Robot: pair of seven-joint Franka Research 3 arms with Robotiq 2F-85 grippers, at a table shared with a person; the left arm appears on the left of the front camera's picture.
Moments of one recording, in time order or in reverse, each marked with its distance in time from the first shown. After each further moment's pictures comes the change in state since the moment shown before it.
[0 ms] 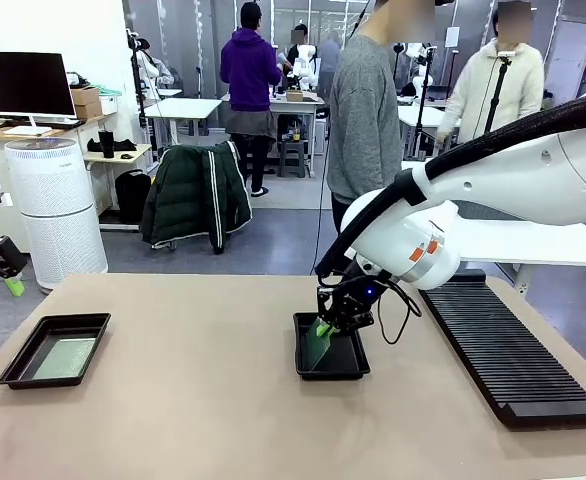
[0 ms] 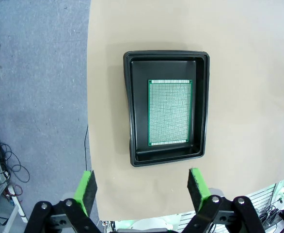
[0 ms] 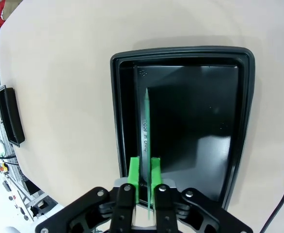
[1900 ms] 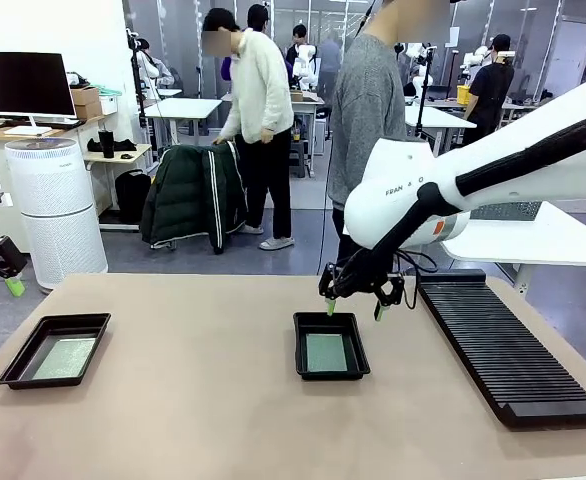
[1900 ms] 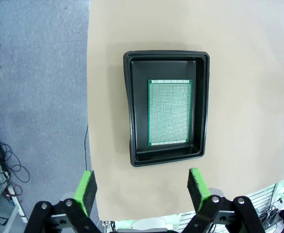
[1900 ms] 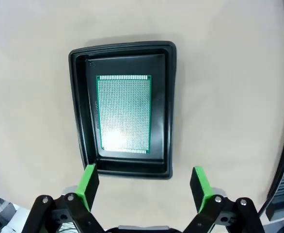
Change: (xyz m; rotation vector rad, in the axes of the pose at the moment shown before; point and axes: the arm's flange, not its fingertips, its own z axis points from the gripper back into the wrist) left arm 0.000 0.000 0.000 0.000 0.000 0.000; right arm -0.012 0.043 0.062 -0.403 -0.018 0.037
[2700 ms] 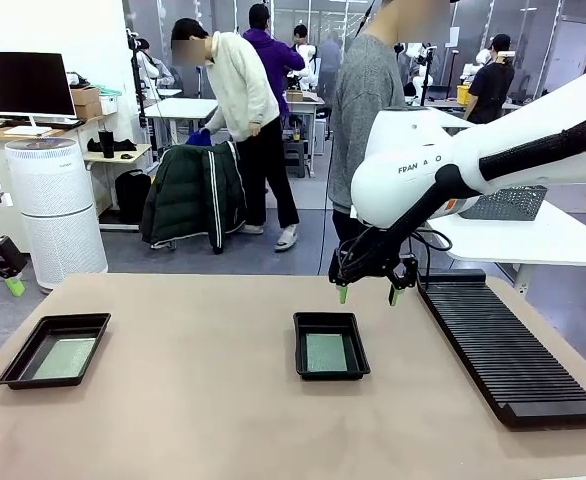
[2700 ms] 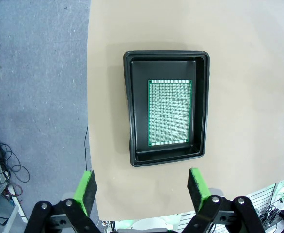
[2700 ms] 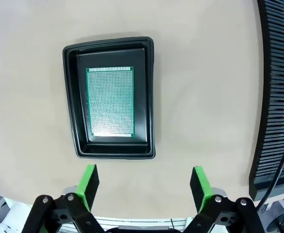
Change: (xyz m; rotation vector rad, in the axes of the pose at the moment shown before) left arm 0.000 0.000 0.000 0.000 0.000 0.000; right arm -0.008 -0.002 0.037 -0.071 -0.001 -0.002
